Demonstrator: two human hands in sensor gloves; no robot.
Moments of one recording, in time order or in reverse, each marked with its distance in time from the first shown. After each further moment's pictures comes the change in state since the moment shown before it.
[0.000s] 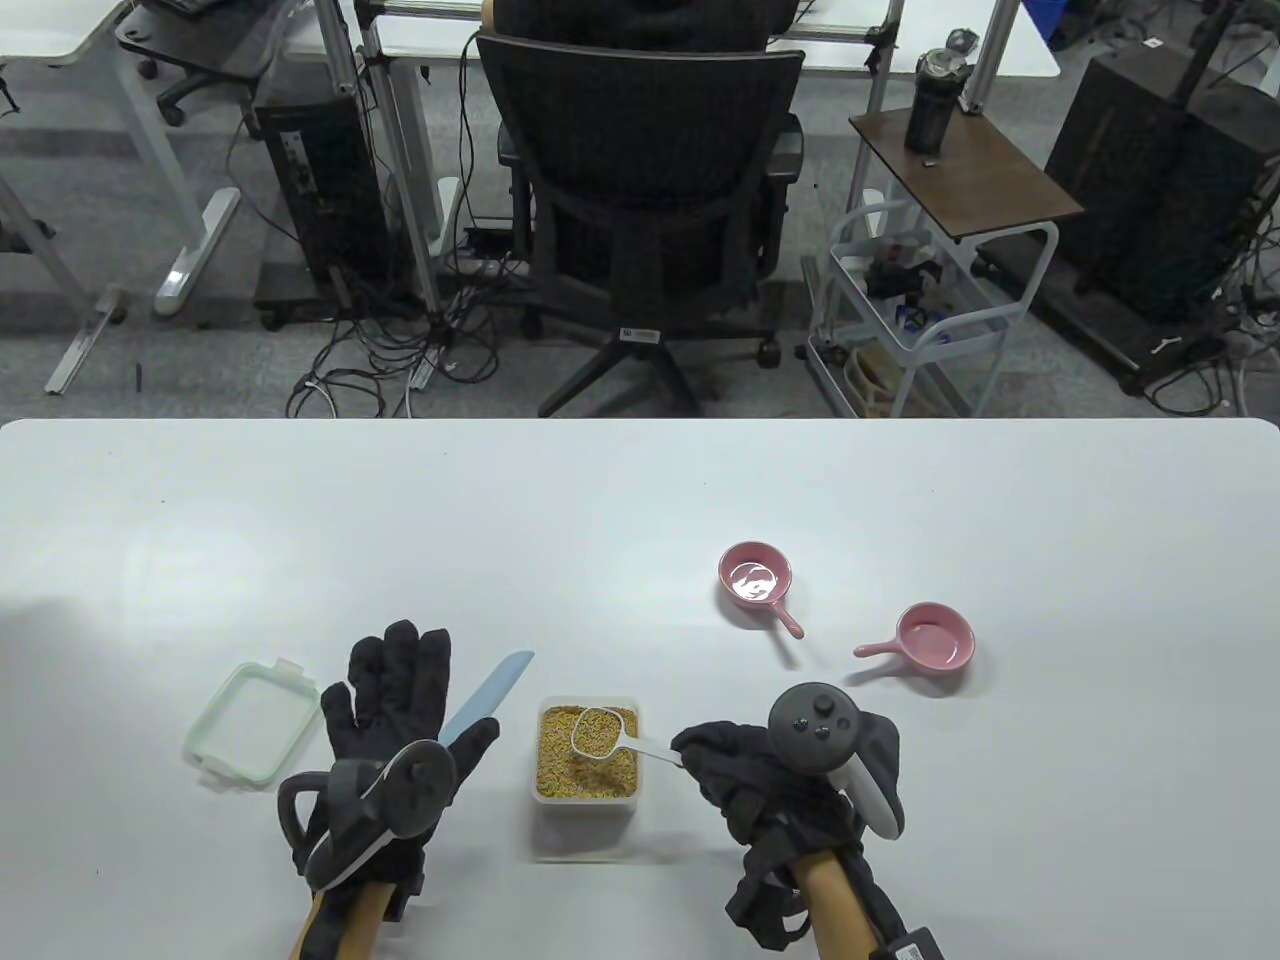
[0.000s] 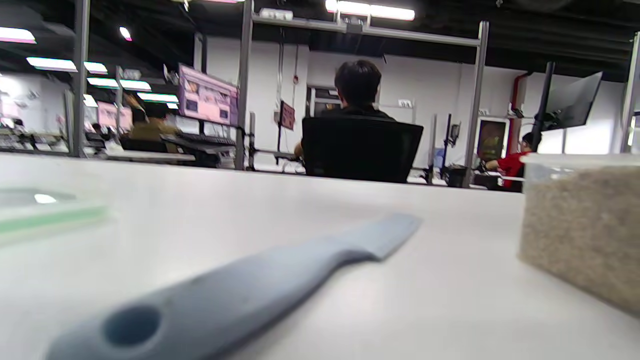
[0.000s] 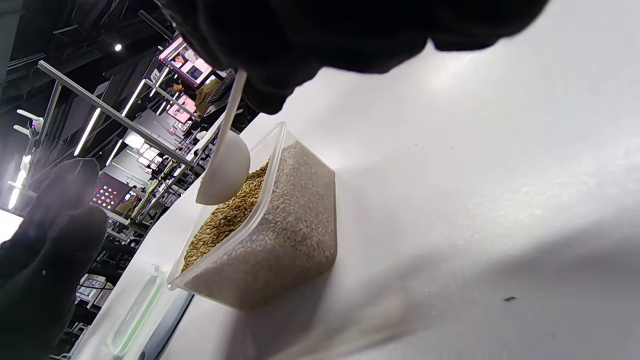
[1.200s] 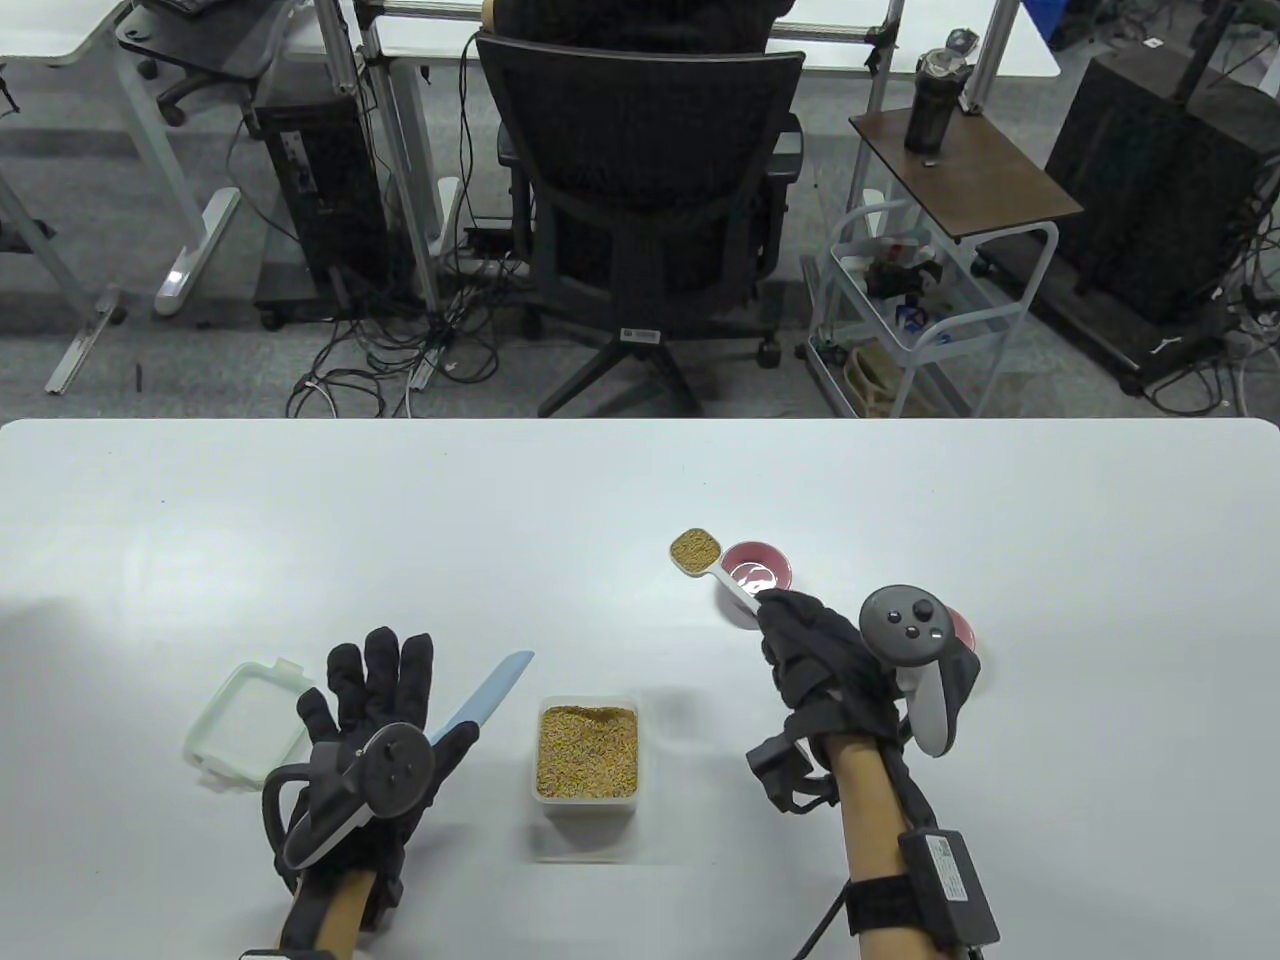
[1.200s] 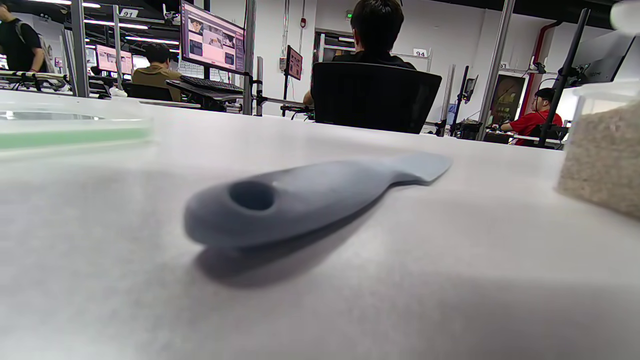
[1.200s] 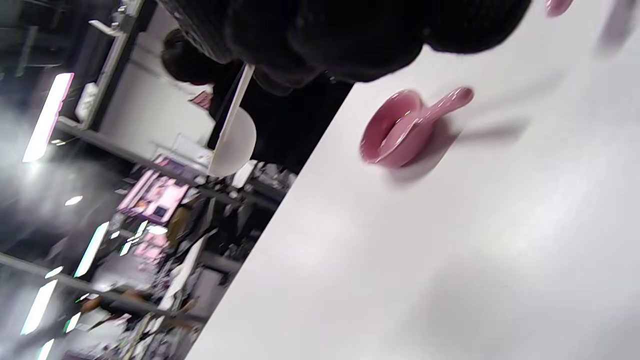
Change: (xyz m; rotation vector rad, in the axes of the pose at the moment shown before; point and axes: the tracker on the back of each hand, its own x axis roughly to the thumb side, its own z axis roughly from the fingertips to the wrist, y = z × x) left_hand -0.023 -0.019 -0.009 -0.120 0.037 0.011; right_hand -0.010 -0.087 -0.046 -0.307 0.216 -0.254
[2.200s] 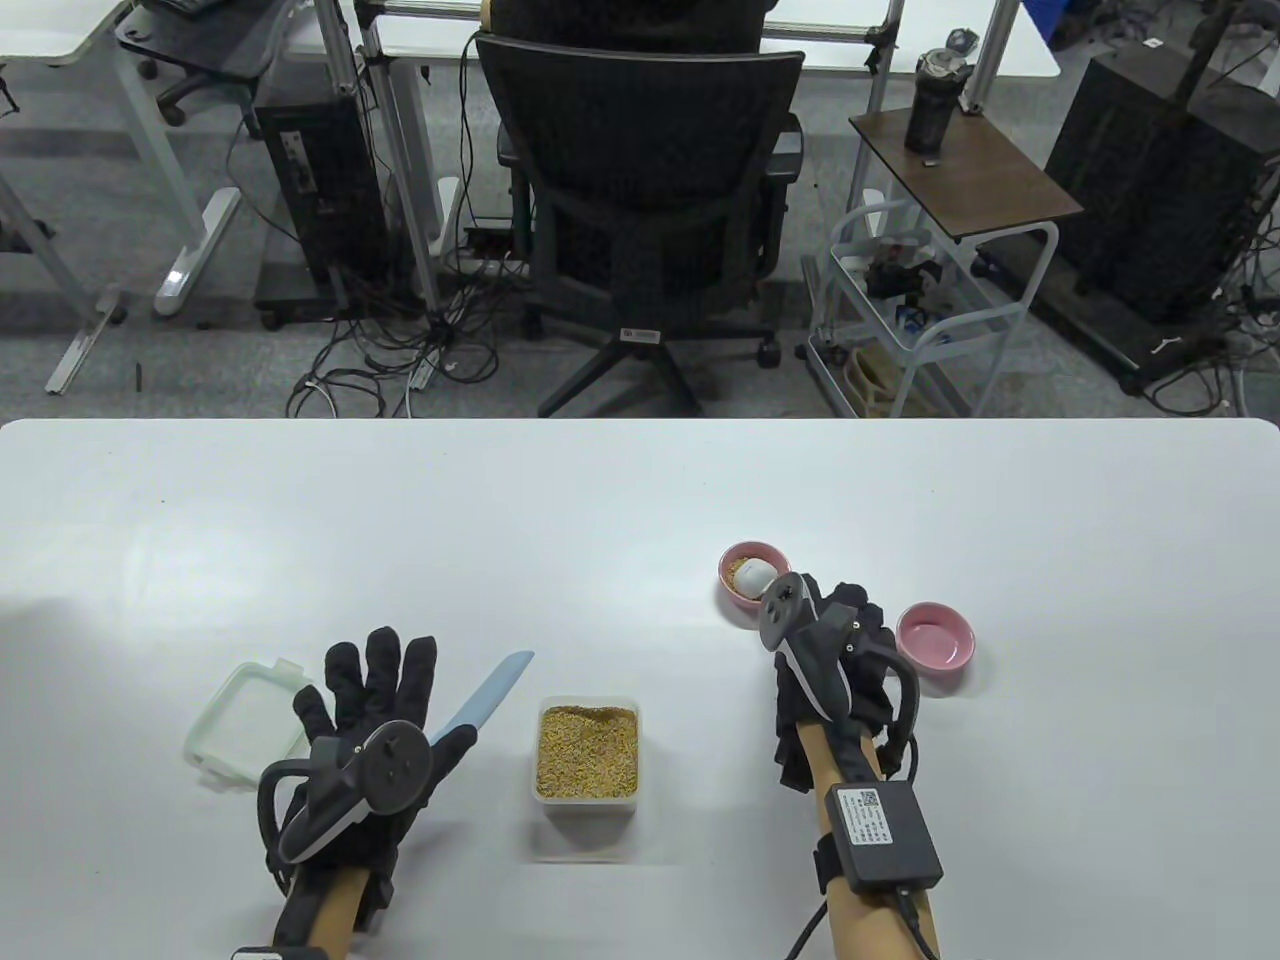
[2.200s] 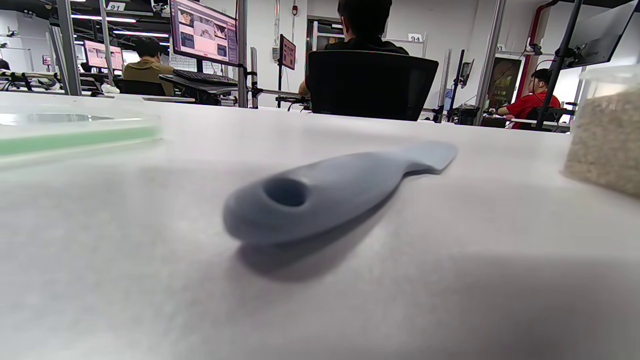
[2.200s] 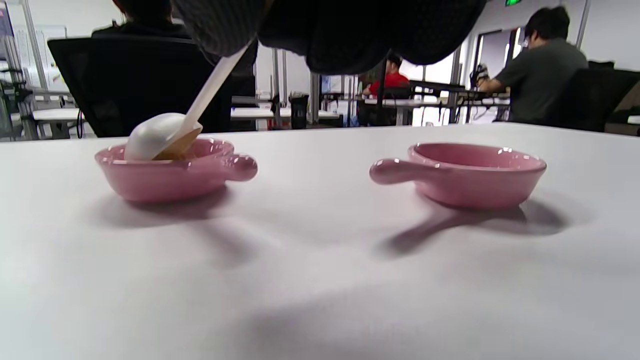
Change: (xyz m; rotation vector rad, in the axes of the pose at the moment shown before) left_hand -0.002 0.000 -0.002 -0.038 -0.015 -0.034; right_hand 0.005 0.041 -0.019 -0.438 0.069 0.934
